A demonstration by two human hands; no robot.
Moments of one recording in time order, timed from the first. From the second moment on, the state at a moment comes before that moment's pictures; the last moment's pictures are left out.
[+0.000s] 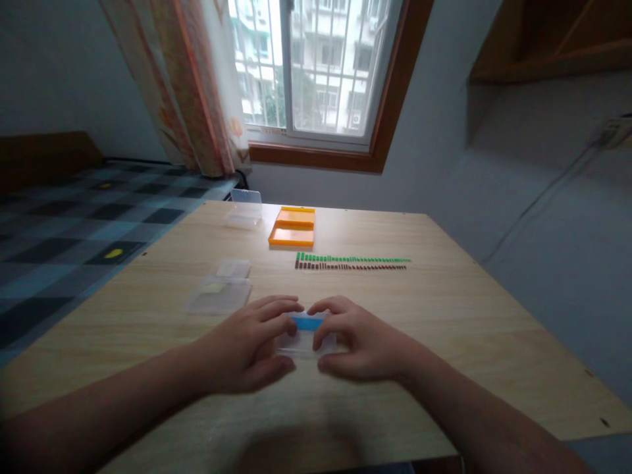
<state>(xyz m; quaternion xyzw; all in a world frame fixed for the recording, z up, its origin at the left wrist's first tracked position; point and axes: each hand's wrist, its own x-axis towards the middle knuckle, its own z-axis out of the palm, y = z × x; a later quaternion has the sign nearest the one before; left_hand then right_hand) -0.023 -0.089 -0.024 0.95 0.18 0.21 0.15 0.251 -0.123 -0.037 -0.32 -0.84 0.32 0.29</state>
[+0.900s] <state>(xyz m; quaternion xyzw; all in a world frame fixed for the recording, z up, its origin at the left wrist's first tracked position) -0.020 -0.087 -0.031 0.89 0.26 0.23 0.29 0.256 -0.117 -0.047 -0.34 -0.84 0.29 0.29</state>
